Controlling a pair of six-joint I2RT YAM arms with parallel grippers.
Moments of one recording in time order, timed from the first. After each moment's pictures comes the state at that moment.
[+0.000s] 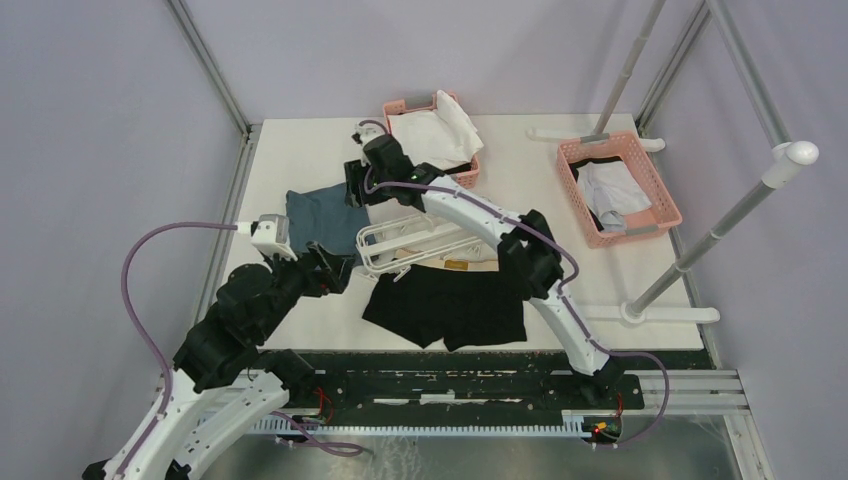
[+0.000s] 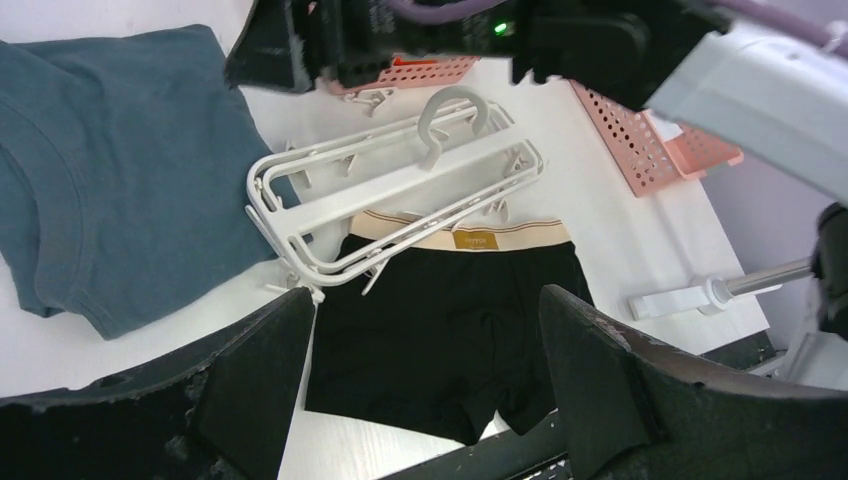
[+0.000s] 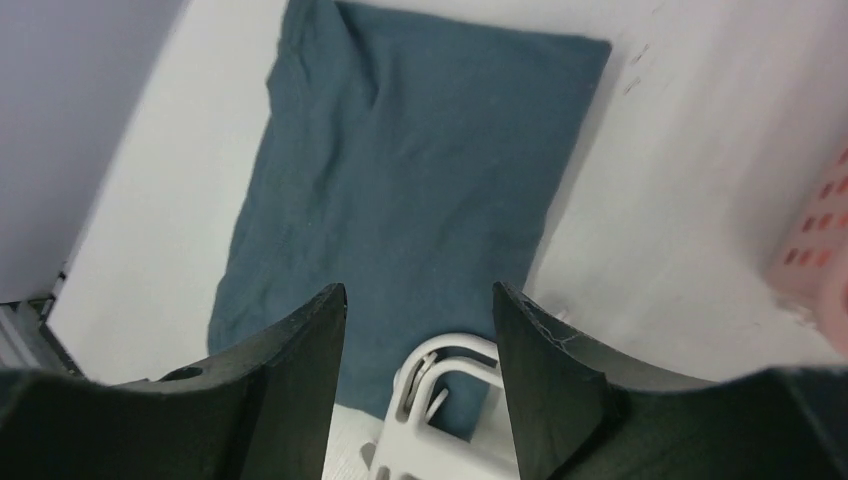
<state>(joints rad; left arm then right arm) -0.66 0.43 0.80 -0.63 -0.26 -0.51 0.81 2.37 2.20 -0.39 -0.07 0.41</state>
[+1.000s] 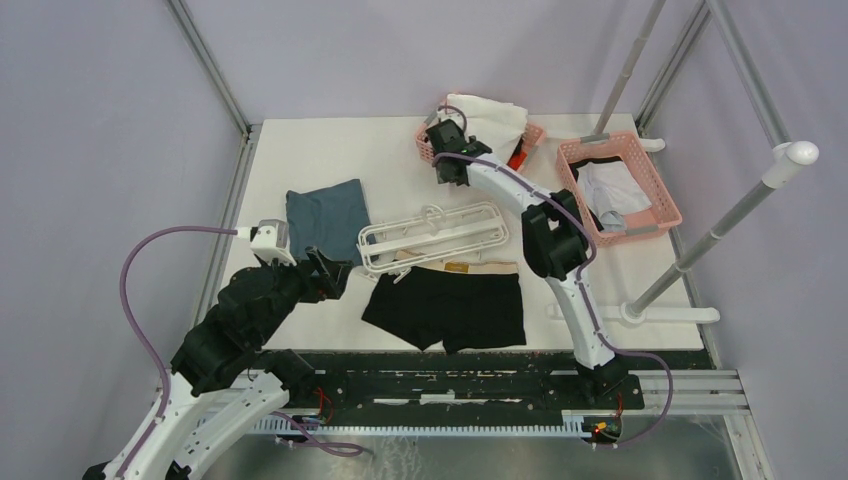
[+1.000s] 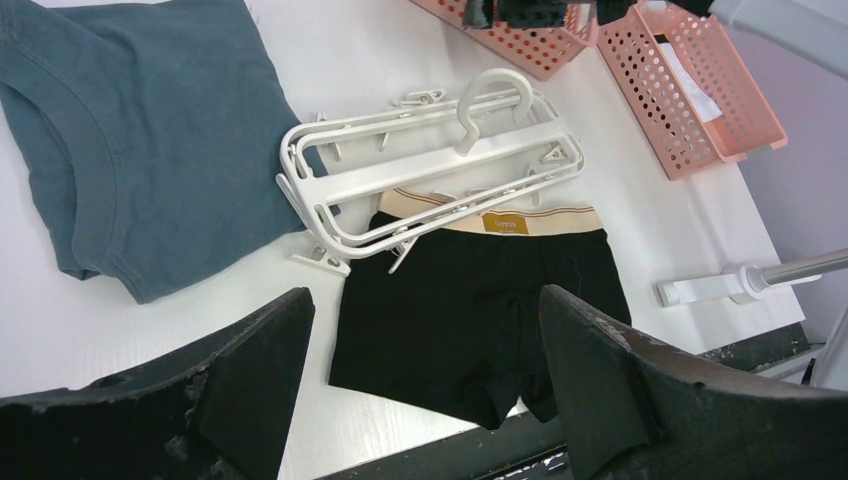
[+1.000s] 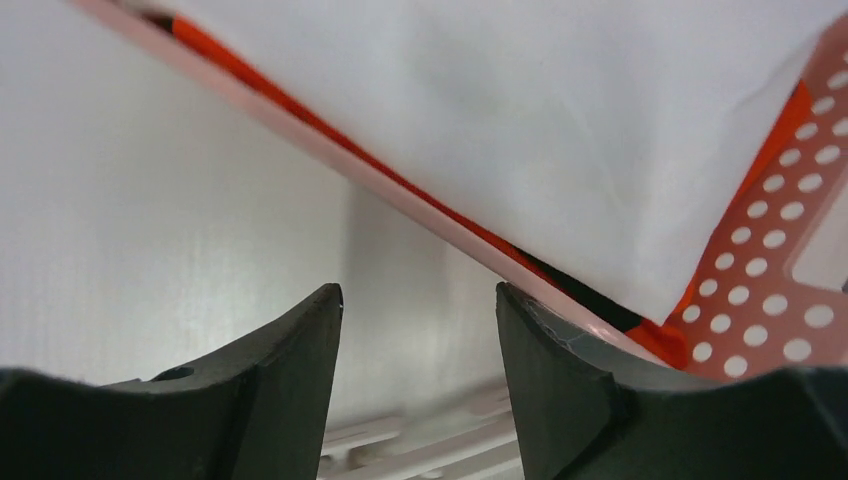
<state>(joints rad) -0.66 0.40 0.81 -0.72 -0.29 -0.51 0.59 2.41 2.13 -0.58 0.50 0.28</state>
